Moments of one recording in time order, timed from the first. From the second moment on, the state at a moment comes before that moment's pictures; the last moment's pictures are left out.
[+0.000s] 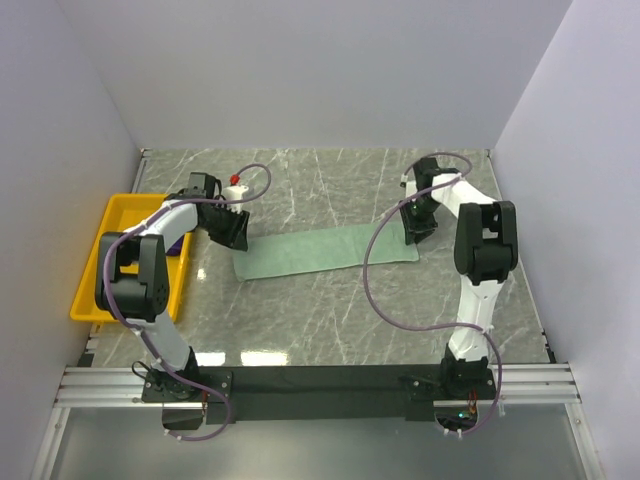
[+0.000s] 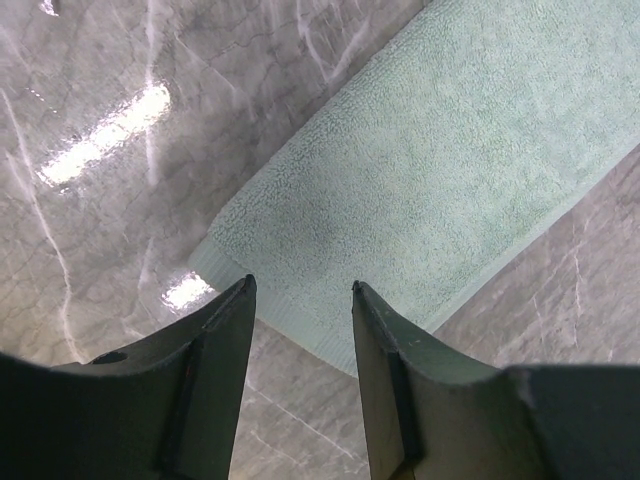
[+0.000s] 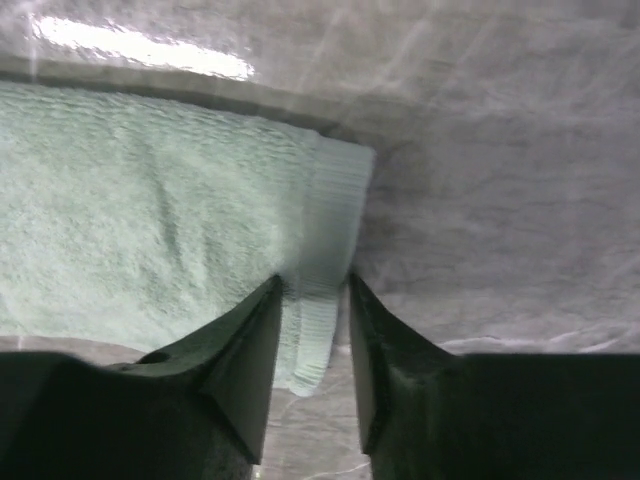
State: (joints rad) left arm -0.08 1.75 1.17 -0.56 0.45 0.32; right arm 0.07 2.09 1.56 -0.87 -0.12 -0.09
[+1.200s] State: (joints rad) left arm -0.08 1.73 1.18 -0.56 0.43 0.32; right arm 0.01 1.94 1.58 -1.00 -0.11 -0.17
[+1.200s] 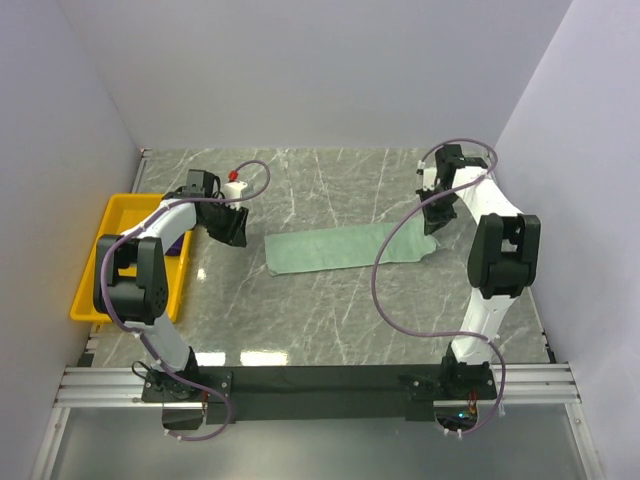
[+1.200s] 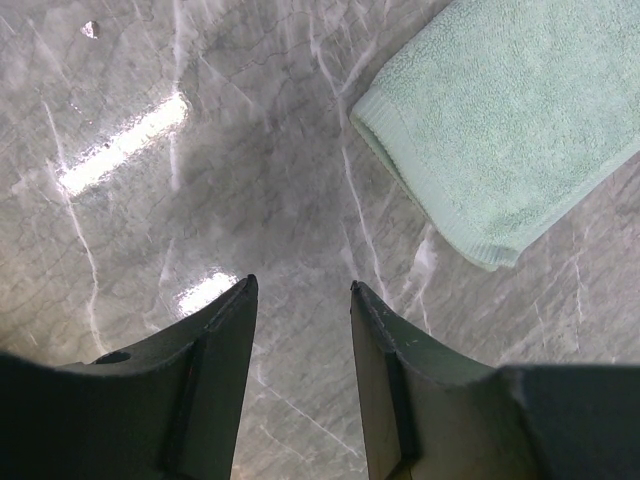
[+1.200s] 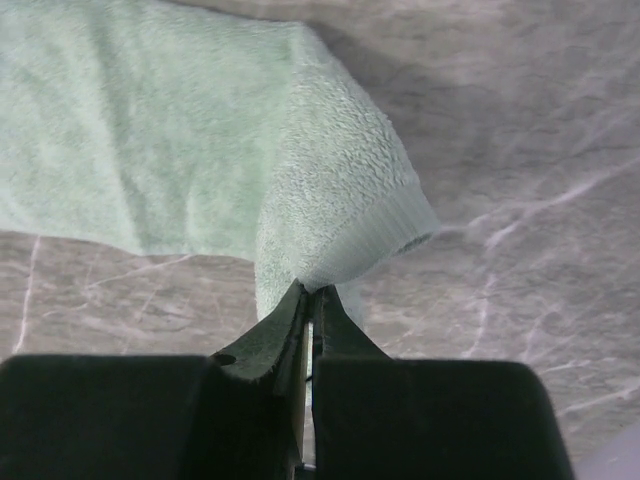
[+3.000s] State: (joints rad) left arm -0.03 1.65 1.18 -0.54 0.48 0.26; right arm 0.44 2.19 1.85 -1.00 -0.50 0.02
